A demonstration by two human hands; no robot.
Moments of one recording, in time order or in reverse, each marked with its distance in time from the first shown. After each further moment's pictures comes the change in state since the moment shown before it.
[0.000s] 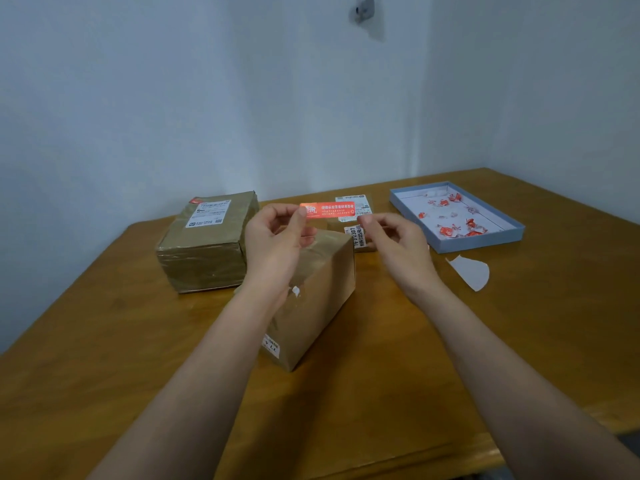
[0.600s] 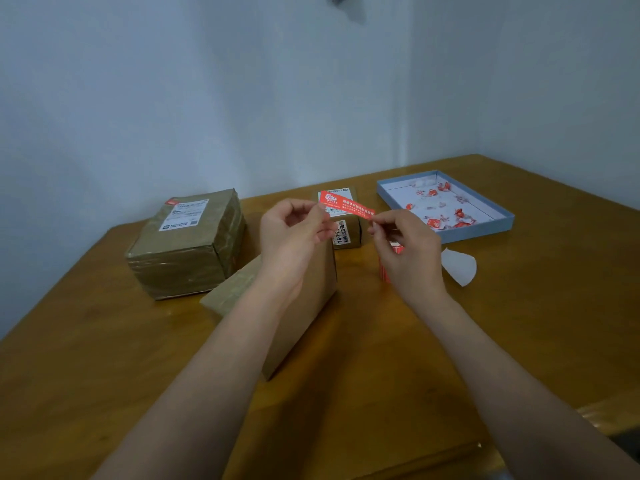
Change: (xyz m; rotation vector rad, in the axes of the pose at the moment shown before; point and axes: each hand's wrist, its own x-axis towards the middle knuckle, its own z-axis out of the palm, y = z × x) left_hand 0.003 -0.013 0.052 -0.037 -0.130 -0.043; right_hand 0.003 0.040 -0.033 -0.390 0.207 -0.488
